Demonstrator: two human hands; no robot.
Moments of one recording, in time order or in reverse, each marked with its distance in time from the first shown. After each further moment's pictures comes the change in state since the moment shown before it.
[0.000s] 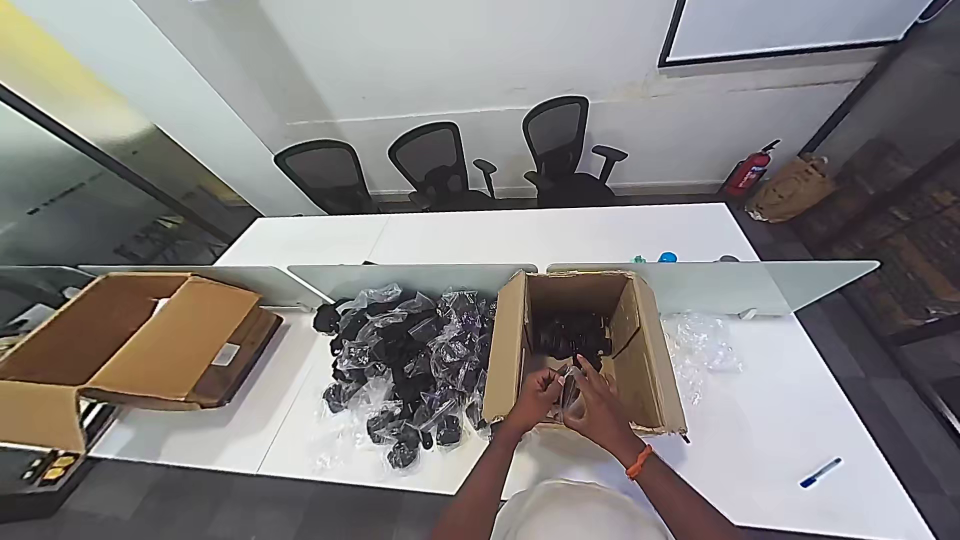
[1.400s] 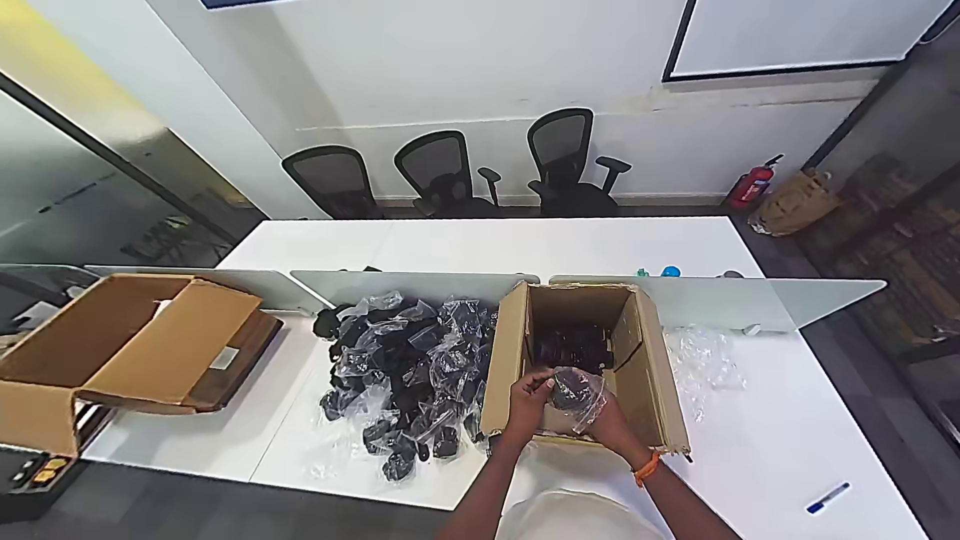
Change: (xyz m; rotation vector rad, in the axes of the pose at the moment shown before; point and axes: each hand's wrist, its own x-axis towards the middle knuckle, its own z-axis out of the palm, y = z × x) left_hand 0.007 0.002 -0.001 -0.126 0.353 0.051; right_hand 0.015 0.011 -0.007 0.927 0.059 0.021
